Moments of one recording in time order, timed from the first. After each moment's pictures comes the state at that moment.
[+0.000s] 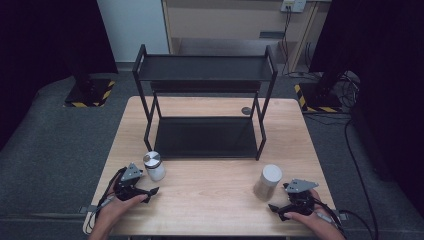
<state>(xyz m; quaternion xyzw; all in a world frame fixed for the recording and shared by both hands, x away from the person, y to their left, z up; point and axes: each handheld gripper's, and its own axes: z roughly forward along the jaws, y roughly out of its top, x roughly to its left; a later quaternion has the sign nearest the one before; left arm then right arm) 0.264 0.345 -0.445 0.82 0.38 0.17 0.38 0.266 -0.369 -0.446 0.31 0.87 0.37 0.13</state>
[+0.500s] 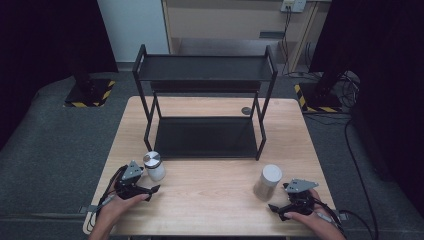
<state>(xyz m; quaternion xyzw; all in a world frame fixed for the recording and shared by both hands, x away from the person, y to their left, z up) 0.264 0.338 -0.439 0.82 0.37 0.18 0.39 0.267 -0.369 -0.446 0.31 0.87 0.37 0.13</state>
